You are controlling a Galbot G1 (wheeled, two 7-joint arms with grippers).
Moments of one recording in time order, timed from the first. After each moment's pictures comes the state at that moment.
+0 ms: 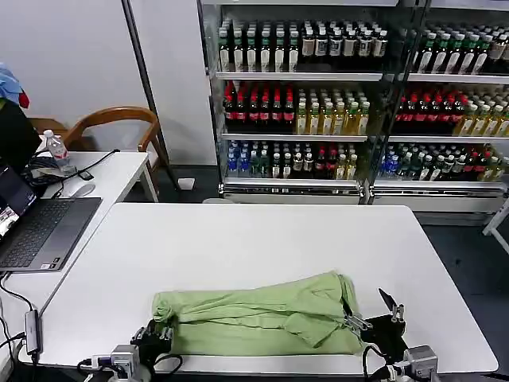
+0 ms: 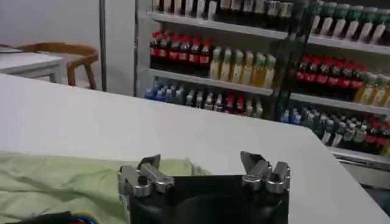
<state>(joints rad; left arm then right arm) 1.58 -1.02 -0.34 -2.11 -0.56 0.44 -0.48 -1.71 1.07 0.53 2.31 0.32 -0.38 0.20</state>
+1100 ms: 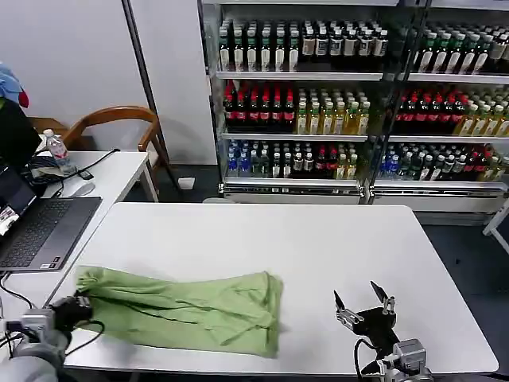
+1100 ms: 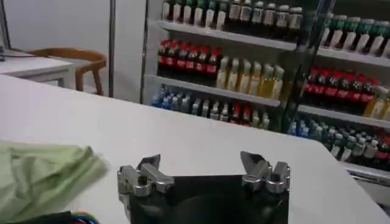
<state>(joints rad) 1.64 -0.86 -0.84 -2.14 -0.68 0.56 -0.34 -1.64 1.06 0.48 2.28 0.29 -0.37 0.20</state>
